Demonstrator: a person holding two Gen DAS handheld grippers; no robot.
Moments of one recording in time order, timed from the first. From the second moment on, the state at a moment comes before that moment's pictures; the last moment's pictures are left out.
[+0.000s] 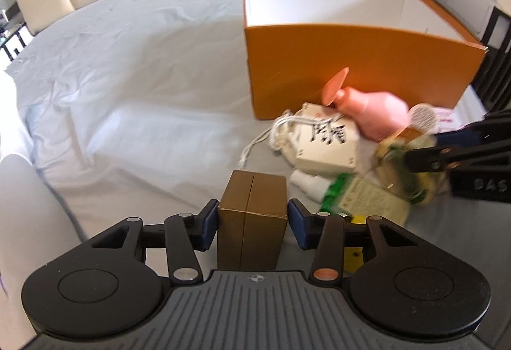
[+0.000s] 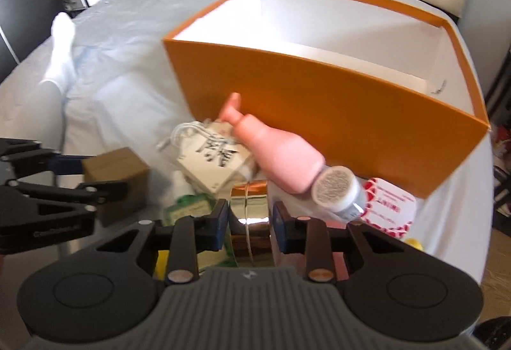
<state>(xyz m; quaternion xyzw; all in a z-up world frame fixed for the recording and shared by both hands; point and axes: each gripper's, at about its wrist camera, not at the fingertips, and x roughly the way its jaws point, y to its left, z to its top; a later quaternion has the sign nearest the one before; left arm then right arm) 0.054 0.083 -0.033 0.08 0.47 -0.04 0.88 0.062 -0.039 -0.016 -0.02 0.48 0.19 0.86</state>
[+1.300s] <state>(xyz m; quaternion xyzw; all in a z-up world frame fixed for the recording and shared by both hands) 0.211 0.016 0.062 0.11 0.42 -0.17 0.89 0.200 -0.091 0.090 -0.06 0.40 0.19 0.89</state>
